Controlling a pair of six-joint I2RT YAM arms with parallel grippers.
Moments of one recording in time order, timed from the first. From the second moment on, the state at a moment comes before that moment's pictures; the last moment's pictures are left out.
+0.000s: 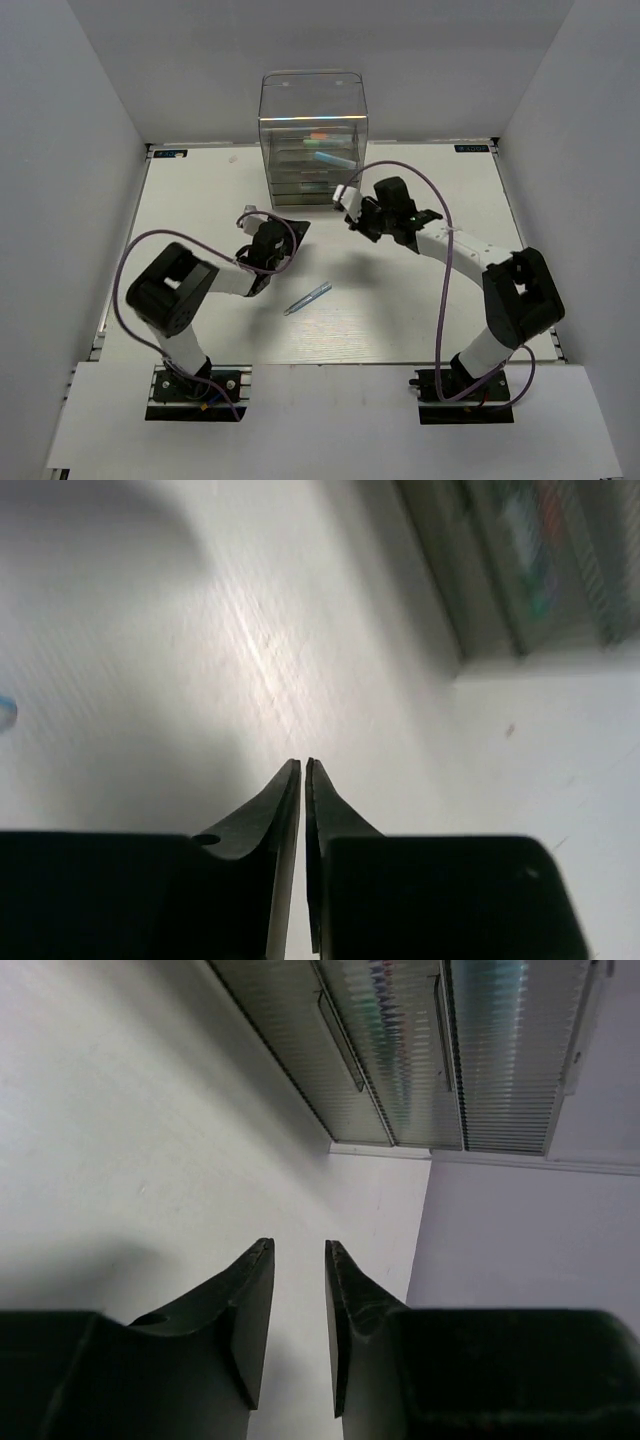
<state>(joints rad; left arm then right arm) -0.60 1.67 0.62 0.68 -0.28 -1.37 0.56 1.62 1.09 -0.16 -0.29 -0.67</state>
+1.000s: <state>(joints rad) -0.52 2.14 1.03 0.81 -0.29 -1.40 0.35 1.49 0.86 -0.11 -0.33 -0.55</state>
